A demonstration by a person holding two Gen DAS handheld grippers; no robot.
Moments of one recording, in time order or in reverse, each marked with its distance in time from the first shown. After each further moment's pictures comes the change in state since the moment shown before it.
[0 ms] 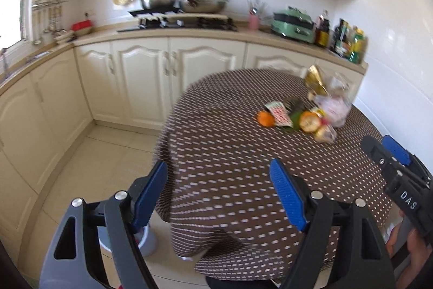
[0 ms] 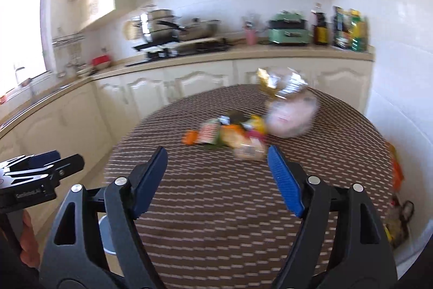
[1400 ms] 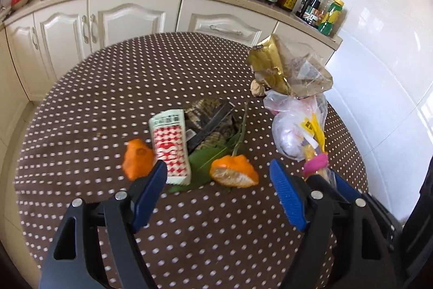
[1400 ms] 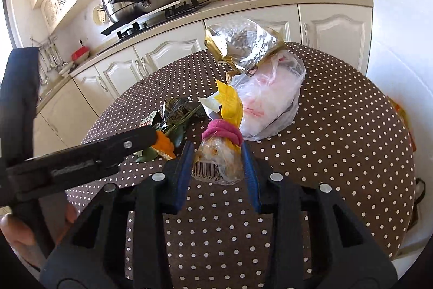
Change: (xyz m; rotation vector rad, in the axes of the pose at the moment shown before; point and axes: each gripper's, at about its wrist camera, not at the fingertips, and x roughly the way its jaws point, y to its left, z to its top) left arm 0.184 -0.125 0.077 -0.017 0.249 -0.262; right arm 0.096 -0.087 0.023 0.161 0.227 0.025
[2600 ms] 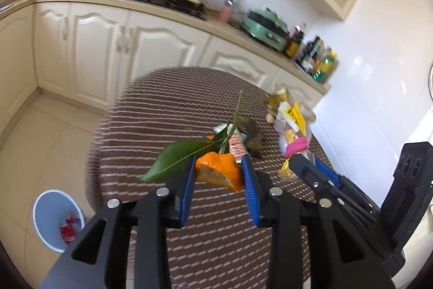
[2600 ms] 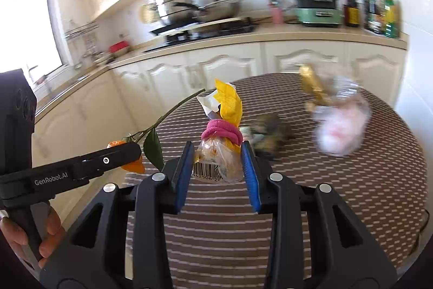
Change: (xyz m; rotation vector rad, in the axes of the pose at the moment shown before) left arm -0.157 0.116 -0.058 -0.144 -0.204 -0.070; right arm -0.036 0.137 -0.003 -0.190 -0.076 0.153
